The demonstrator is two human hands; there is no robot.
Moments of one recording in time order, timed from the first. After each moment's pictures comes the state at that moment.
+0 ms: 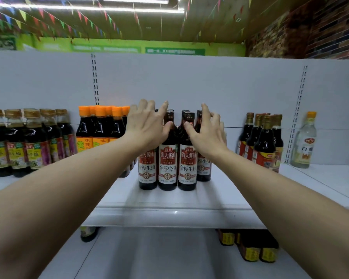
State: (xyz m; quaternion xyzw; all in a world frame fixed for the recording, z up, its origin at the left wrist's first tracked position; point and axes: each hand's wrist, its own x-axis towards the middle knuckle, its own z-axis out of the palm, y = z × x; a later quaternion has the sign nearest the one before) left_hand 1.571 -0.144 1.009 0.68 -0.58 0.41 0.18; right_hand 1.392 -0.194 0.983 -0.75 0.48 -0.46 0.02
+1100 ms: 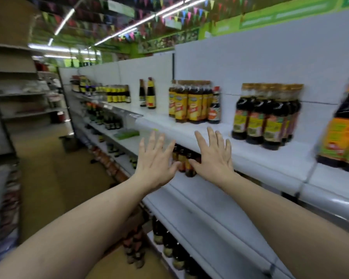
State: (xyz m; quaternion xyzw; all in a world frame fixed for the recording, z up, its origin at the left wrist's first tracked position) left_hand 1.994 0.289 0.839 0.92 -0.32 0.22 0.00; right_hand 1.905 0.121 0.851 -0.96 0.15 -0.23 0.03
